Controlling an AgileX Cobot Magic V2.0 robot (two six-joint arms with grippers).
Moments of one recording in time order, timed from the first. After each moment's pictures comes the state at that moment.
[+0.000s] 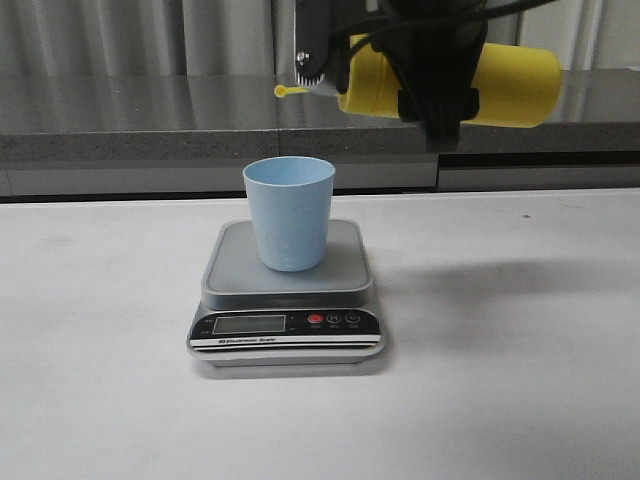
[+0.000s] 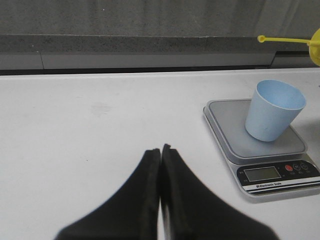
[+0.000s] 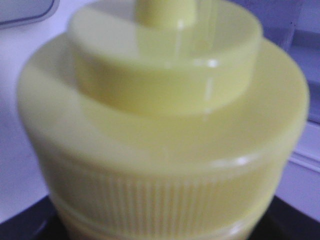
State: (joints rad) left arm -0.14 0.34 -0.39 -0.13 0.45 0.00; right arm 0.74 1.79 -1.34 -1.14 0.84 -0.07
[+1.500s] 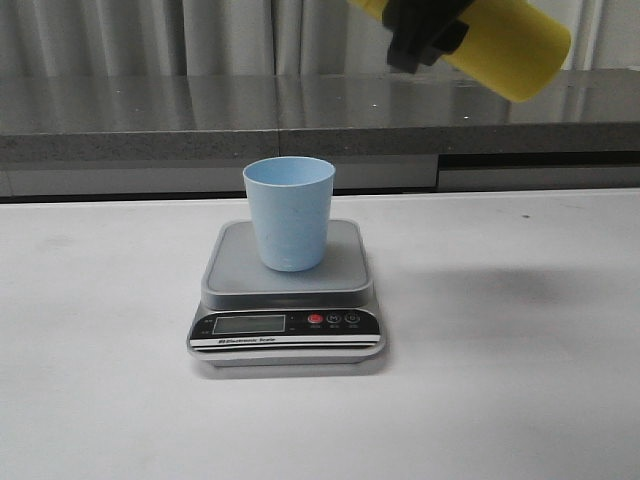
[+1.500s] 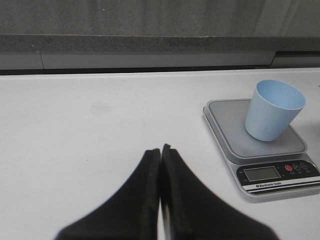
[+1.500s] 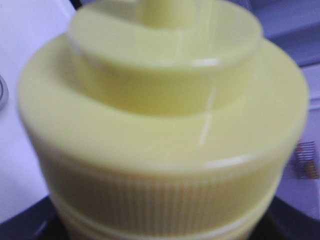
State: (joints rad) left arm -0.14 0.34 -0.39 -0.13 0.45 0.00; right arm 0.69 1.64 -1.34 -1.07 0.75 0.35
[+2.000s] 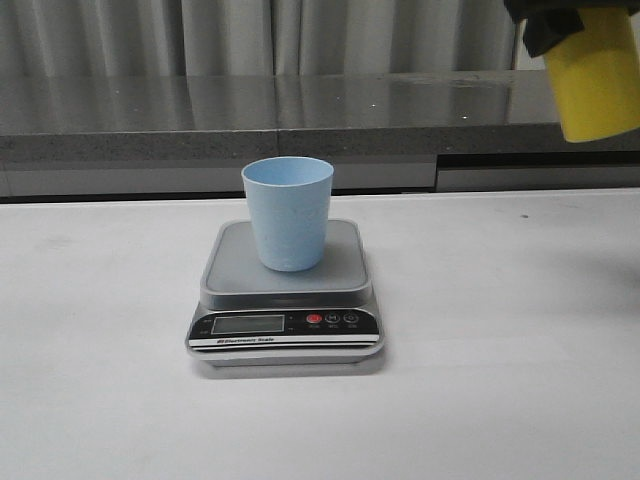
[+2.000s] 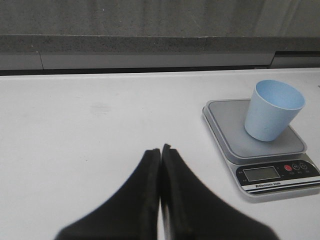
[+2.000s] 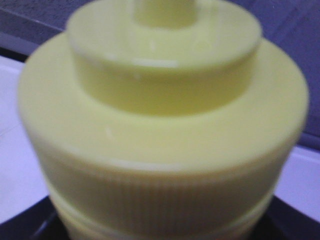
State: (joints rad) left arm -0.14 0.34 -0.39 -0.13 0.45 0.00; right arm 0.24 1.51 -1.11 -0.77 0.25 0.61
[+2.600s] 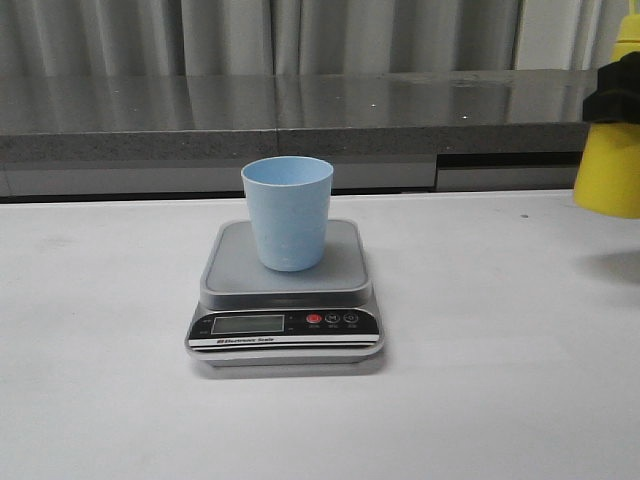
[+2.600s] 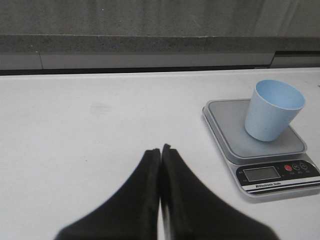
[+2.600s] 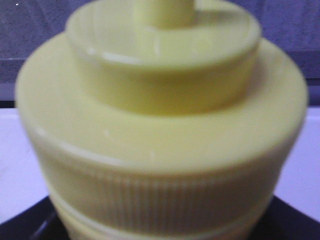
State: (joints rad) left arm -0.14 0.34 -0.39 -0.13 0.45 0.00; right arm -0.13 1.66 -0.83 -0.72 -0.52 0.68
